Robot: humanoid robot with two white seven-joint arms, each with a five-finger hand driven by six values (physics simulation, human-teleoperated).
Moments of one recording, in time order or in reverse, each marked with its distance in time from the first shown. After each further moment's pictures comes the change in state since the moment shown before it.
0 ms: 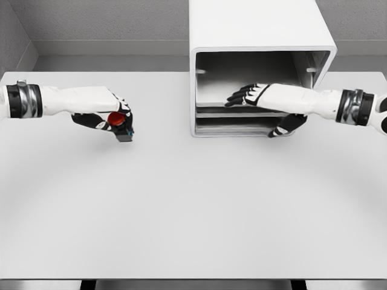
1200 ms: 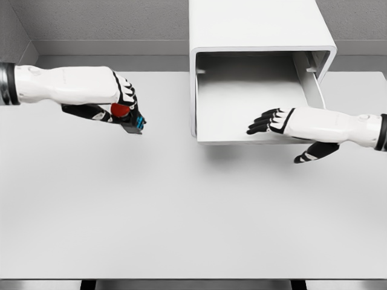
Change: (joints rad) left arm -0.097 0.147 0.005 -0.319 0.138 0.000 -0.001; right arm 0.080 -0.262 0.001 -0.276 -0.015 0.000 -0.053
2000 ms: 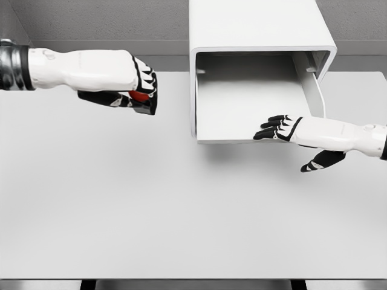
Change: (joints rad) left arm -0.069 -0.080 -0.001 0.000 0.007 0.000 0.001; right arm 0.052 -0.031 -0.001 0.001 -0.008 0.003 -0.007
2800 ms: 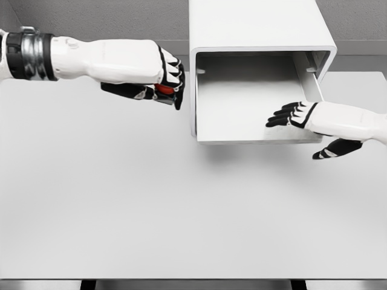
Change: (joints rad) left arm -0.043 -0.100 -0.004 0.005 0.008 0.000 0.000; right arm -0.018 -0.064 -0.046 -0.032 0.004 -0.003 -0.042
